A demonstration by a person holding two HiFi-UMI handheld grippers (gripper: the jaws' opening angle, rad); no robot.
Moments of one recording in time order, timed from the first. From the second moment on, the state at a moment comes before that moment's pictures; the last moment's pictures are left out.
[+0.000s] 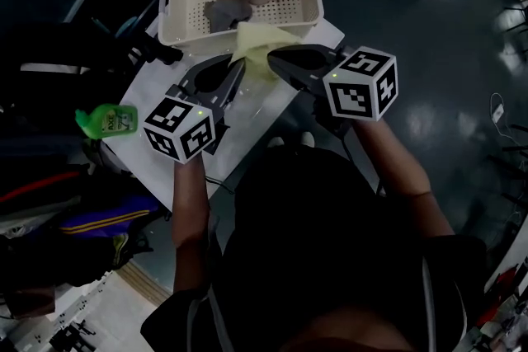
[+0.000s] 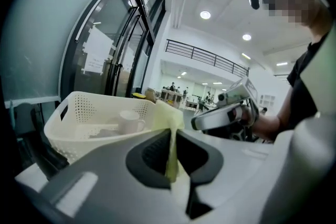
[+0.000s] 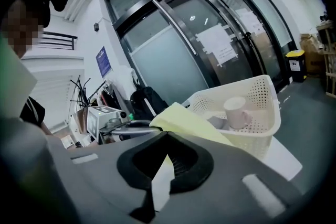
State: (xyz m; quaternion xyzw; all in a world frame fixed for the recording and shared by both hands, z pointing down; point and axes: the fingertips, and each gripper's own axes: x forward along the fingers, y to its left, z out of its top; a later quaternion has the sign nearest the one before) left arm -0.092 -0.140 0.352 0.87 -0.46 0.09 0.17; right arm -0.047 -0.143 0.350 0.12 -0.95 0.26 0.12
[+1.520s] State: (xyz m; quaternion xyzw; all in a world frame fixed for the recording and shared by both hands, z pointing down) left arm -0.111 -0.257 0.270 0.86 -0.49 0.08 0.08; right arm -0.041 -0.264 0.280 0.17 -0.96 0.18 0.11
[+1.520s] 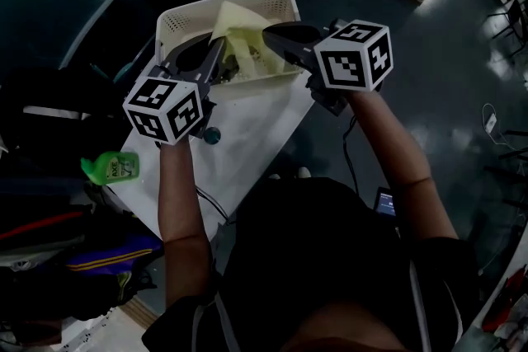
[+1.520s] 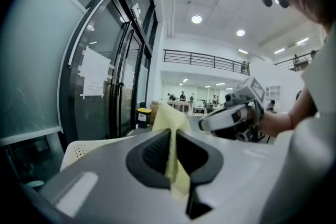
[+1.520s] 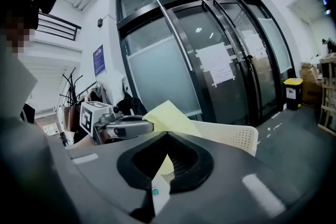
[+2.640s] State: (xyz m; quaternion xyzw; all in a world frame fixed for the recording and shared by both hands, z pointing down) left arm -0.098 -0.296 0.341 0.86 -0.44 0.23 0.11; right arm -0.038 -0.291 0.328 0.17 -0.95 0.21 0.14
